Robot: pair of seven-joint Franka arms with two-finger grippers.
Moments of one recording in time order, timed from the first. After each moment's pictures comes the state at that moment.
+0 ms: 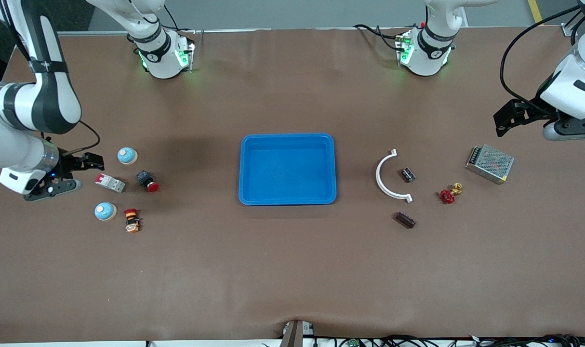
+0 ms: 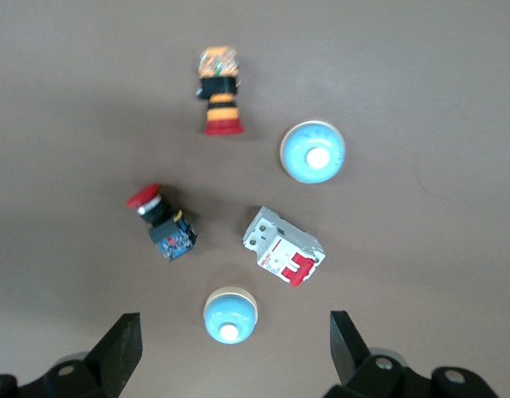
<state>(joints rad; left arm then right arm) 0.02 0.01 -0.17 -1.55 0.10 1.59 -0.15 -0.18 0.20 0.07 -1.89 -0.08 1.94 -0.27</state>
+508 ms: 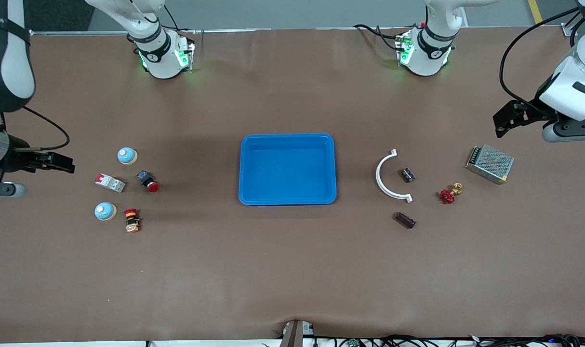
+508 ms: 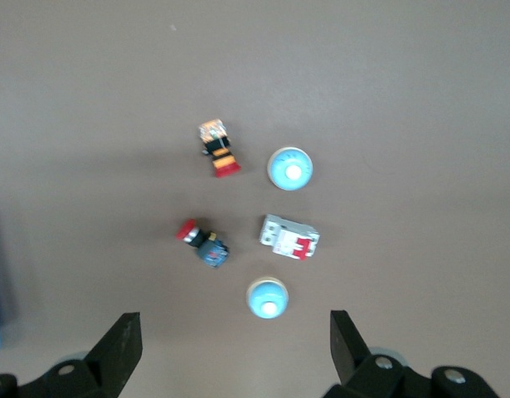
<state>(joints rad) 0.02 0.01 -0.17 -1.55 0.10 1.59 -0.15 -0.14 0.19 0.07 -1.56 -0.05 1.67 0.00</state>
